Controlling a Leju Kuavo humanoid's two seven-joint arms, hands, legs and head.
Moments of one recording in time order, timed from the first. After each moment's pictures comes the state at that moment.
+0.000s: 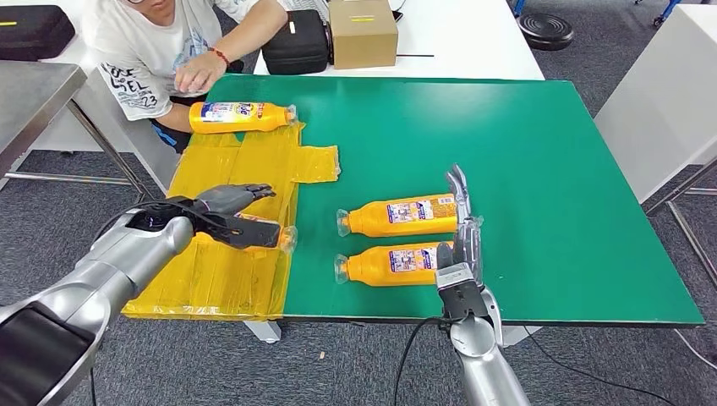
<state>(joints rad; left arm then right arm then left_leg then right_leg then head) -0.94 0.13 -0.85 -0.49 -0.79 -0.27 -0.31 -0.16 0.12 0.23 -1.39 0.35 -0.28 -0.70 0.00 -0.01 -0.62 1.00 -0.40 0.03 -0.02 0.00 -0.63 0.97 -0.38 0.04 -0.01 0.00</state>
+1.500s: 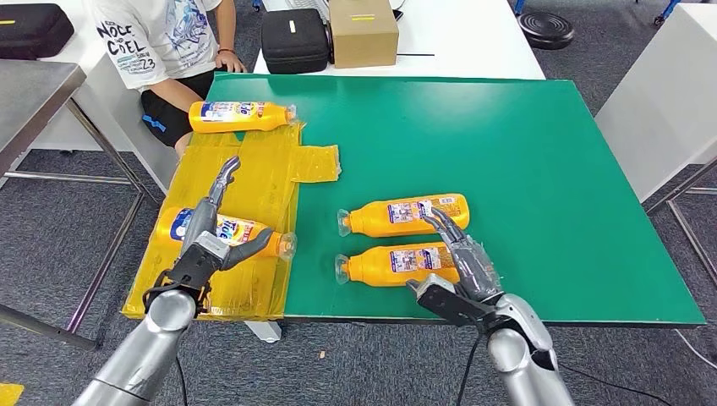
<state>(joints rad) -0.32 0.07 -0.40 -1.22 -0.26 0.19 -0.51 -0.12 -0.08 0.15 -1.41 0.79 0.05 -0.43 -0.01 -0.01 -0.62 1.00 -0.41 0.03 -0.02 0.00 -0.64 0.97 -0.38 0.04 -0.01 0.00</state>
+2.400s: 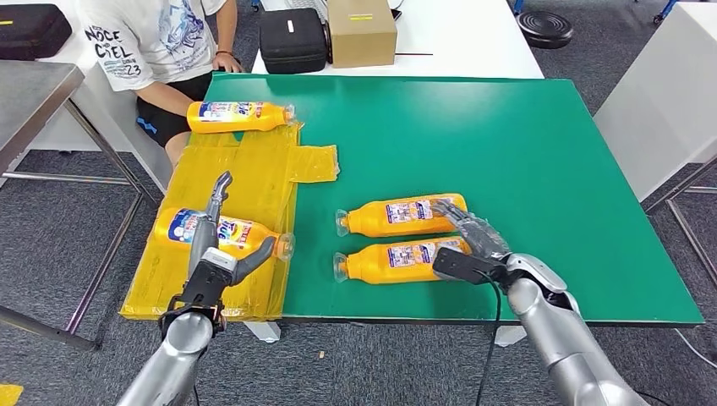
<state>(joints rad) -0.23 -0.05 -0.32 -1.23 -0.34 0.30 -0.50 -0.44 -0.21 0.31 -0.96 0.76 0.14 -0.48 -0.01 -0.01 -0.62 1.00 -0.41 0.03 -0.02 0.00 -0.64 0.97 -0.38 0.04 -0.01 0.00</state>
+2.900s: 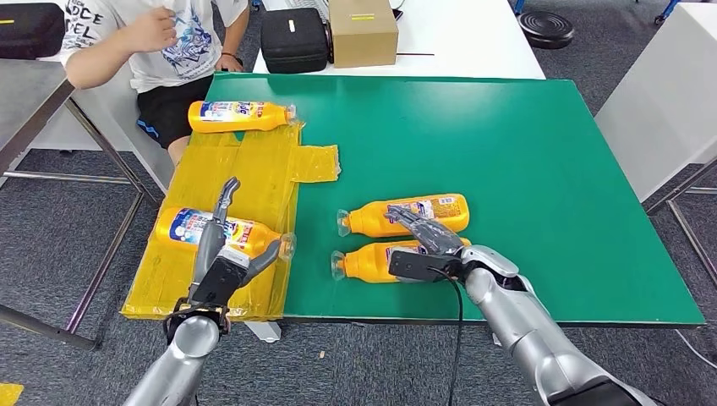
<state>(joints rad) -0.22 -0.06 -0.33 -1.22 -0.42 0.32 -0.43 -0.57 -0.10 0.46 -0.78 0.77 0.14 -0.50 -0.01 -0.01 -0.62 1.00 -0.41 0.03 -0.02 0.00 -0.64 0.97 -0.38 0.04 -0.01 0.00</state>
